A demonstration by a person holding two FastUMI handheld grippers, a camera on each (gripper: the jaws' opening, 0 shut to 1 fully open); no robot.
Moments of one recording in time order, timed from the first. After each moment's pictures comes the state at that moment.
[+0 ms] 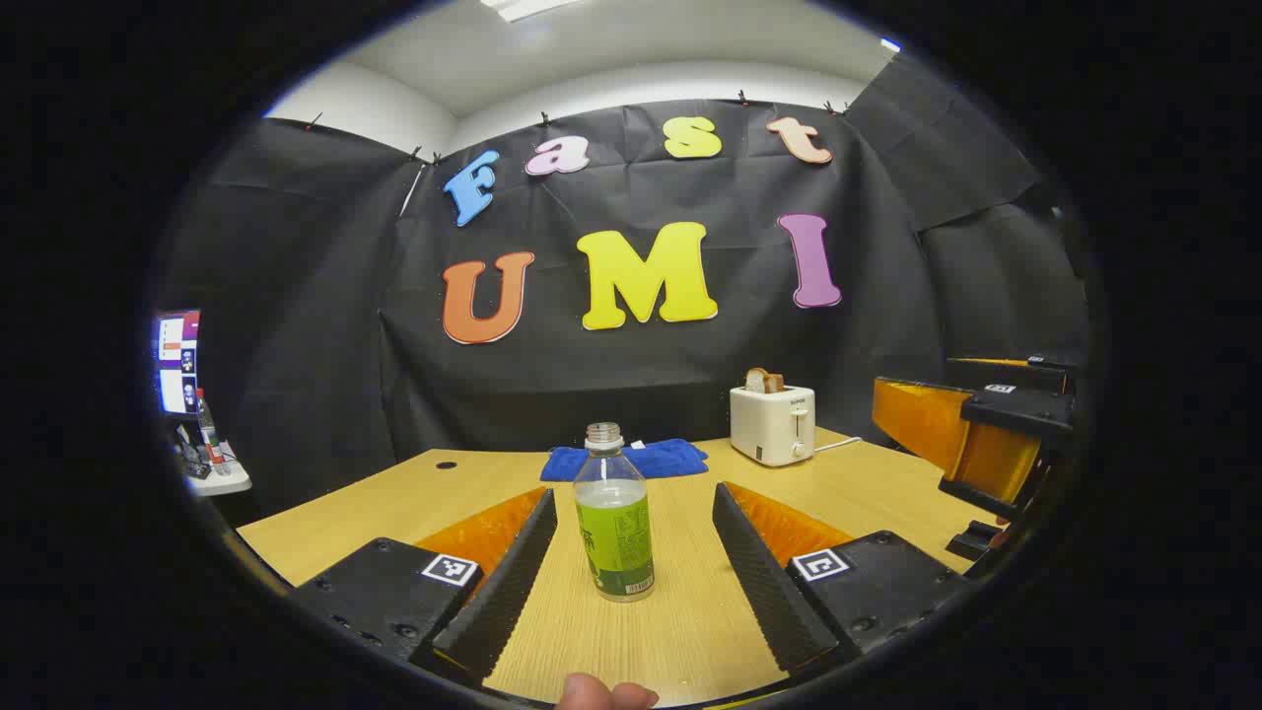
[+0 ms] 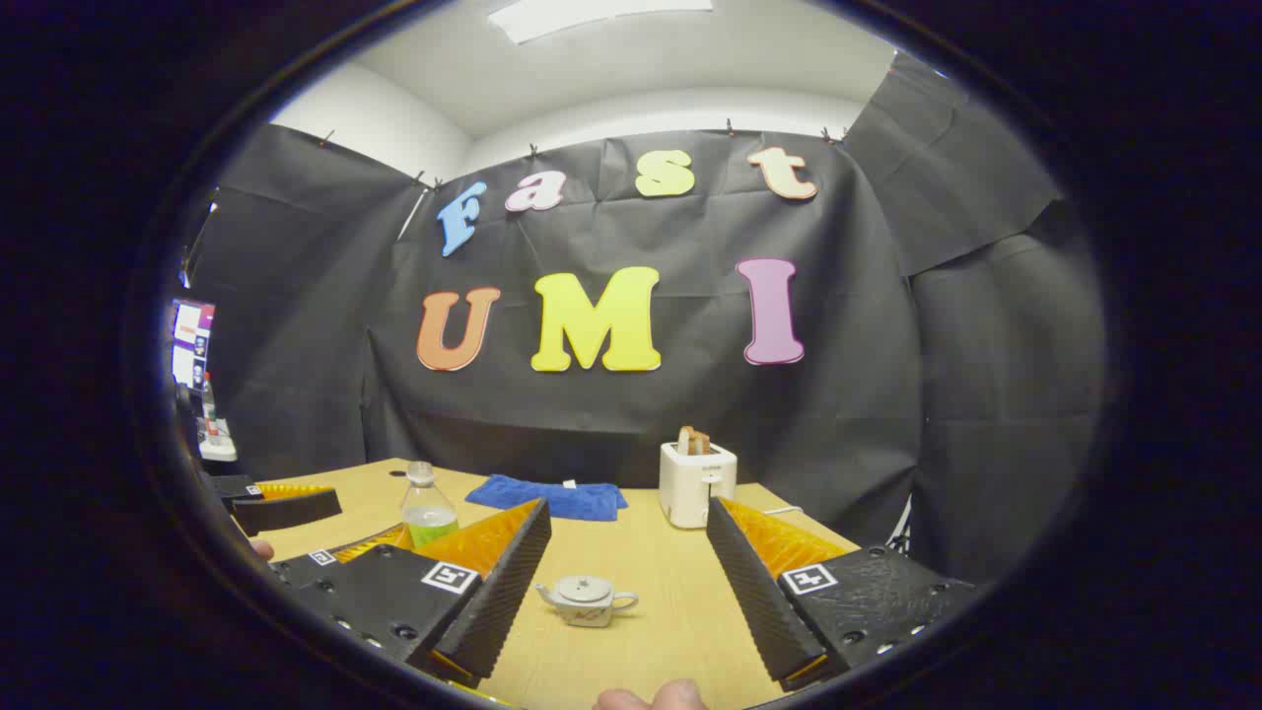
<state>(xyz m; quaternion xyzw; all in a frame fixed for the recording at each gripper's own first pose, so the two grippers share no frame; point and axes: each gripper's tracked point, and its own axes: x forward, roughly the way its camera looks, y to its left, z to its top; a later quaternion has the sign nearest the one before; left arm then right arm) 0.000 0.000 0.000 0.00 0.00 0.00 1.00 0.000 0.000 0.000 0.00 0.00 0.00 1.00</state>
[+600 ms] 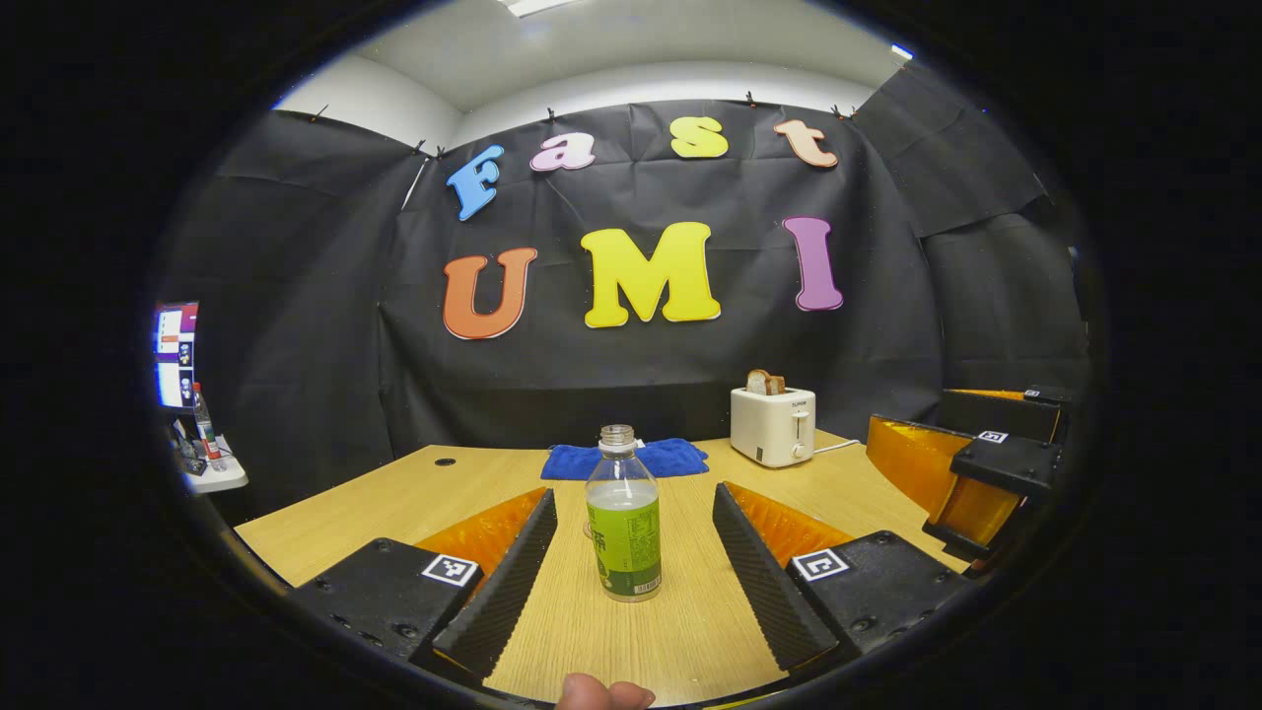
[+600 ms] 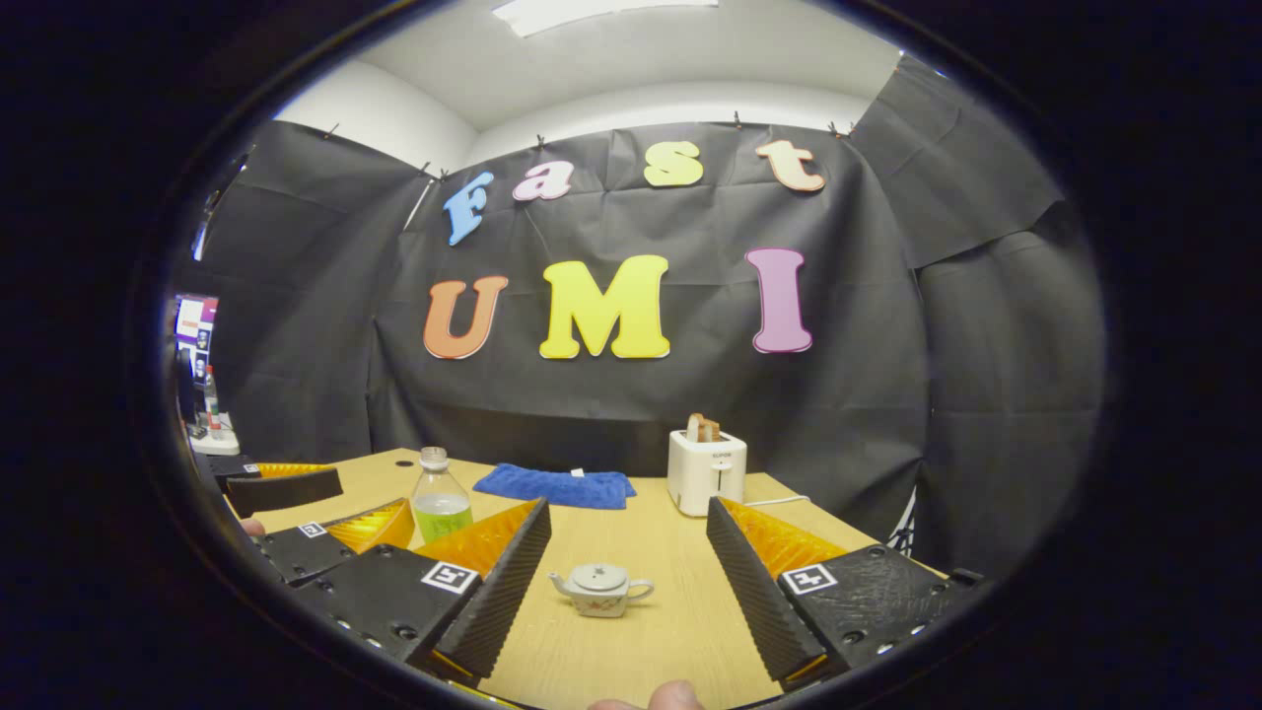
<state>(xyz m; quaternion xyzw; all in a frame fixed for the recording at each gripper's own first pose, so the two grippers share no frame) 0.000 0.016 0.006 -0.01 0.00 0.00 1.00 -0.005 0.015 -0.010 0.00 0.01 0.00 1.00</state>
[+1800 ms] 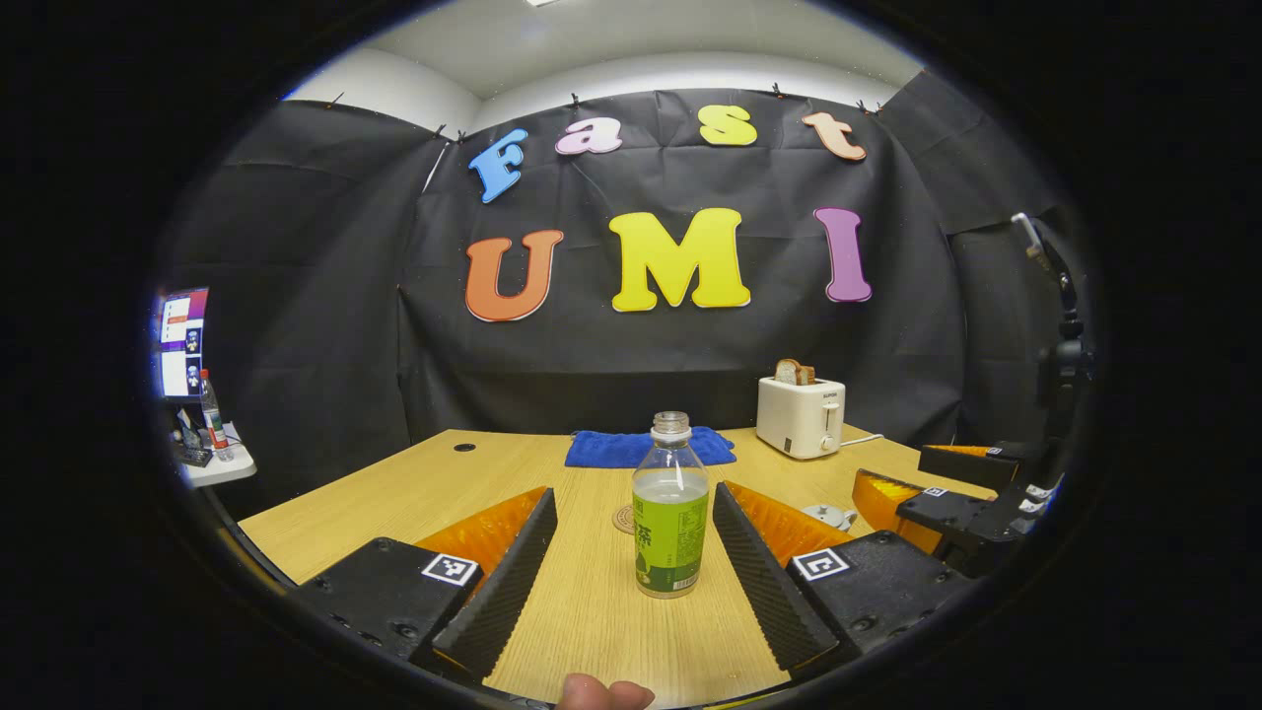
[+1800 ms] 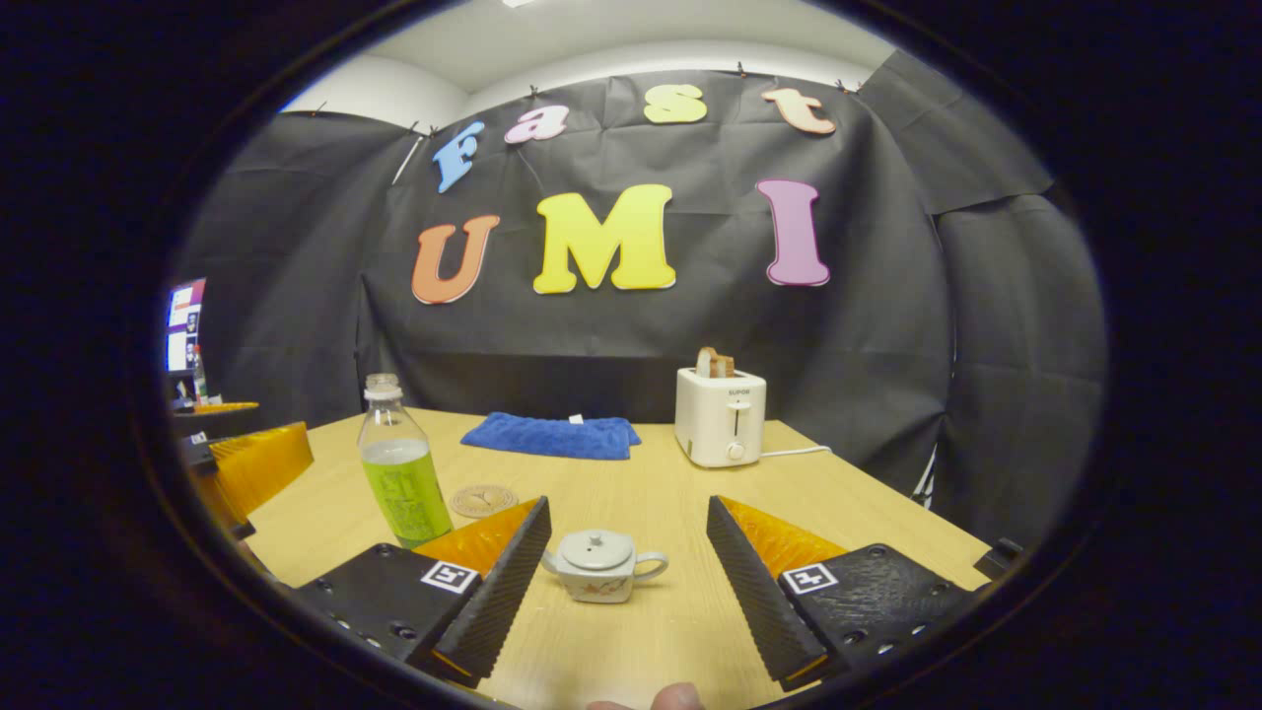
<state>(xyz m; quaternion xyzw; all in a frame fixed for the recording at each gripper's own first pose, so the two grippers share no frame) 0.010 0.049 -0.010 -0.03 0.02 0.03 1.00 0.062 0.020 -0.088 0.00 0.10 0.01 0.99</state>
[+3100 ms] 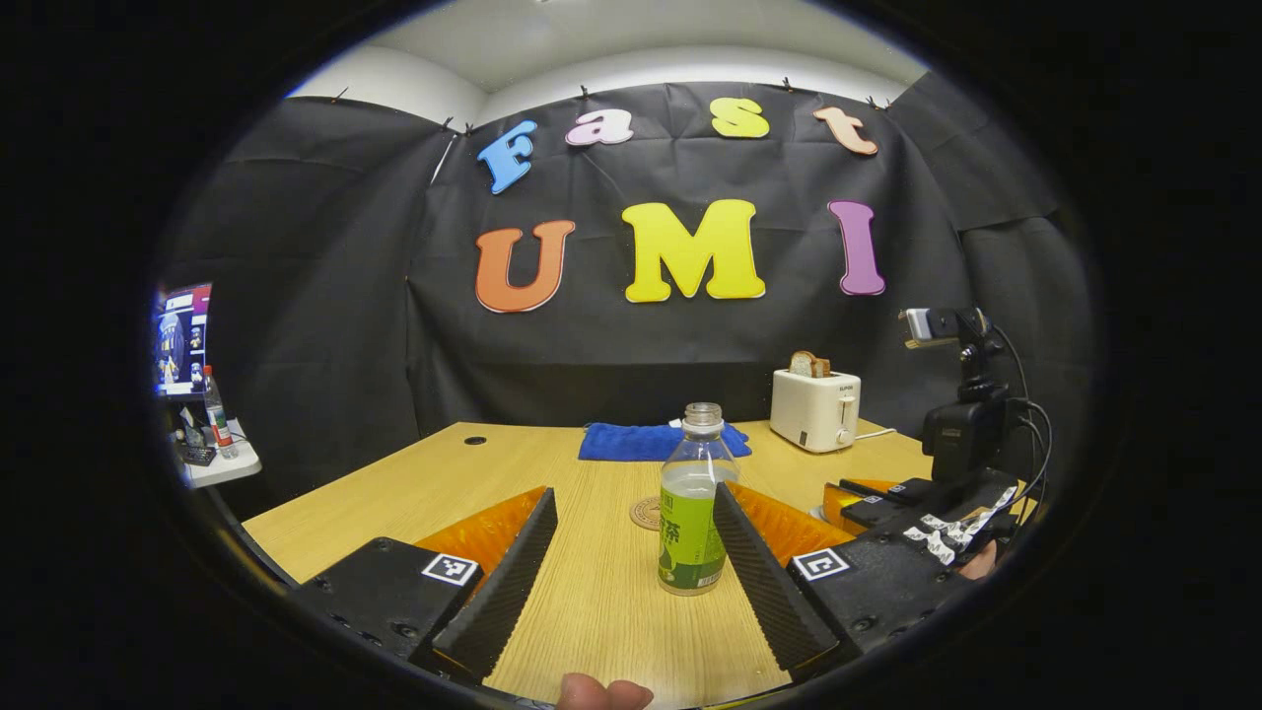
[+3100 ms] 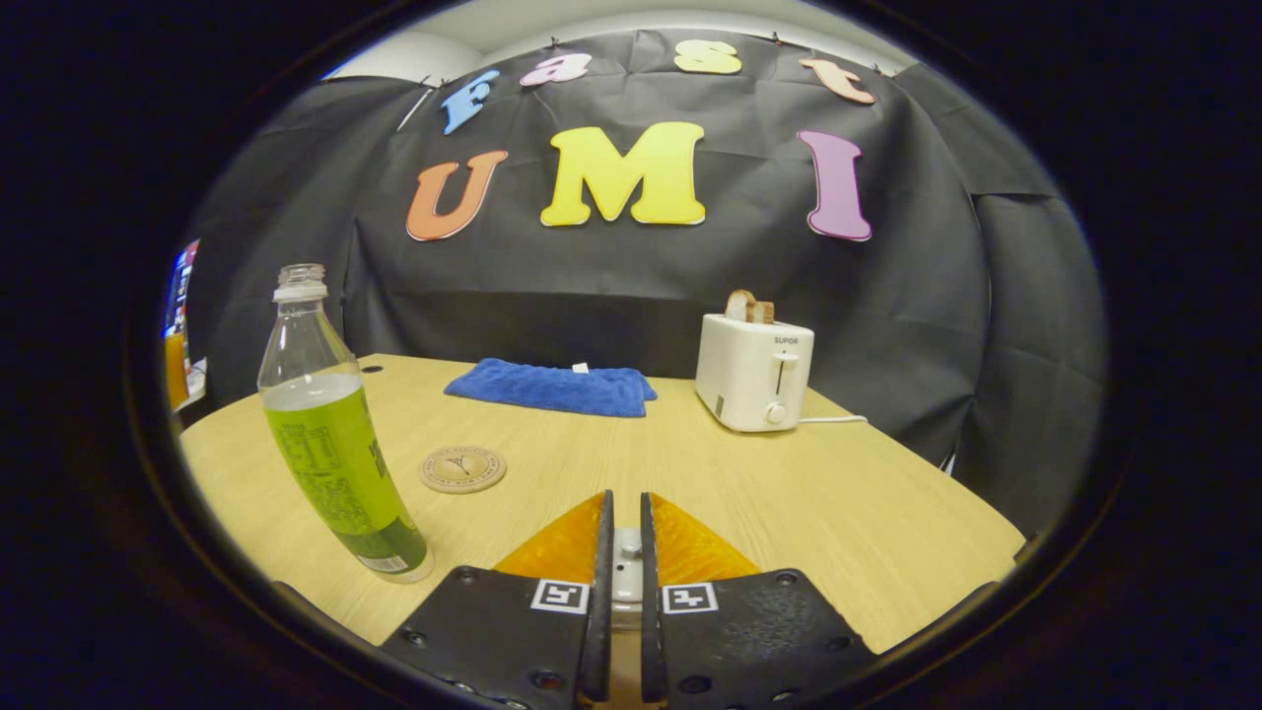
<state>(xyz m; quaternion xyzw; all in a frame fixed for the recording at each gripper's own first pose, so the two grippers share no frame) 0.016 0.061 -0.018 -0.03 0.04 0.04 1.00 0.128 0.049 -0.146 -0.02 0.17 0.01 0.99</state>
